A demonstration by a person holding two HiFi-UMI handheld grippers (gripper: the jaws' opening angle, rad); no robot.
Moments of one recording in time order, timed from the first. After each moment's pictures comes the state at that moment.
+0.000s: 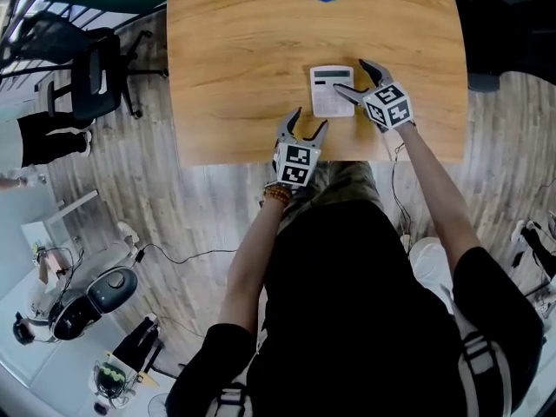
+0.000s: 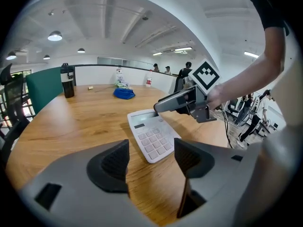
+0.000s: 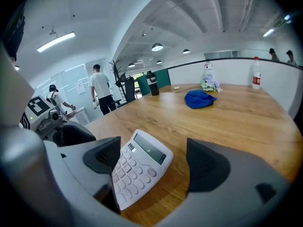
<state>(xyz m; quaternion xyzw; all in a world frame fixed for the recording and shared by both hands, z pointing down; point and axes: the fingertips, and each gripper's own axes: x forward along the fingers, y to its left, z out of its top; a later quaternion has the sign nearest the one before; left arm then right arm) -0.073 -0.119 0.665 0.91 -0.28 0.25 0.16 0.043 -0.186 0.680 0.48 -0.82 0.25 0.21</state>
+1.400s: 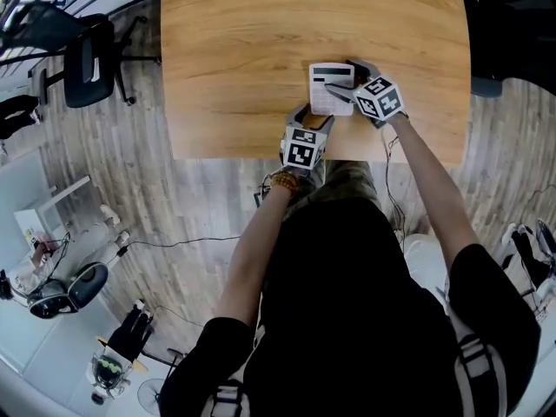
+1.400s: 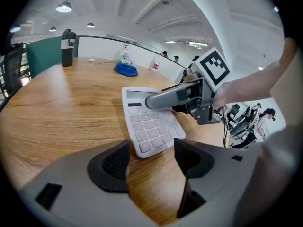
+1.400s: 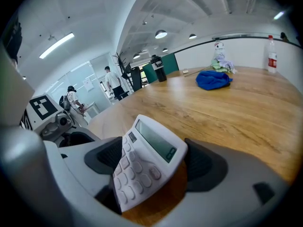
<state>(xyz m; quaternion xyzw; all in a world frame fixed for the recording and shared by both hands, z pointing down) -0.047 -0.119 0.722 0.87 -0.28 0.30 0.29 0.019 -0.194 0.729 0.40 -0.83 0.30 0.24</state>
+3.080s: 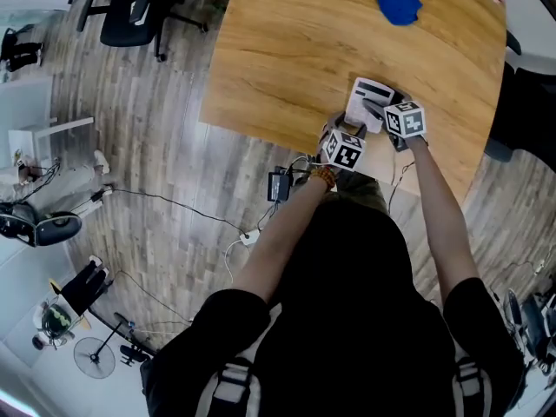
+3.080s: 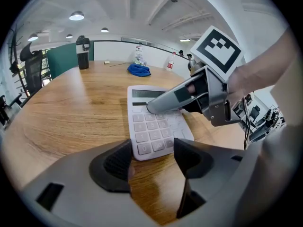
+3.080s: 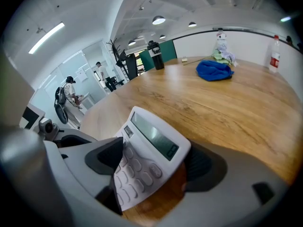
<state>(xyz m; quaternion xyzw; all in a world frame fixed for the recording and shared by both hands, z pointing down) -0.037 -0.123 0.739 0.83 -0.37 0.32 0.28 0.024 -0.193 0.752 0.40 -0.79 0.34 0.31</state>
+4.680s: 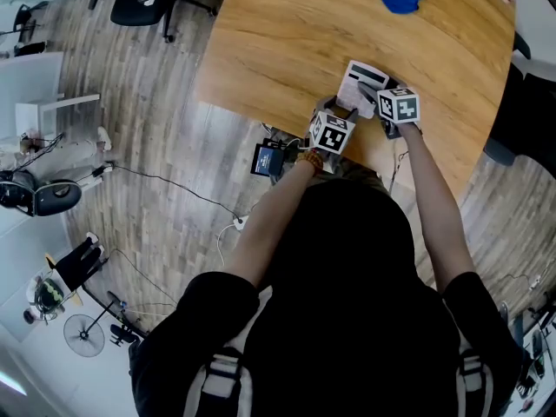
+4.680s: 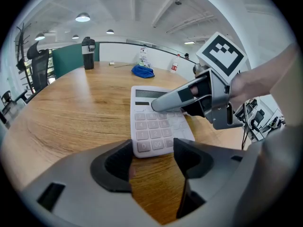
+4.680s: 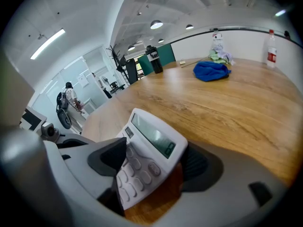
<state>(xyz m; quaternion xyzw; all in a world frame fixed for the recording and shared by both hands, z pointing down) -0.044 -0.125 0.732 0.82 -0.40 0.30 0.28 0.023 -0.198 0.733 0.41 -0.80 0.34 0.28</state>
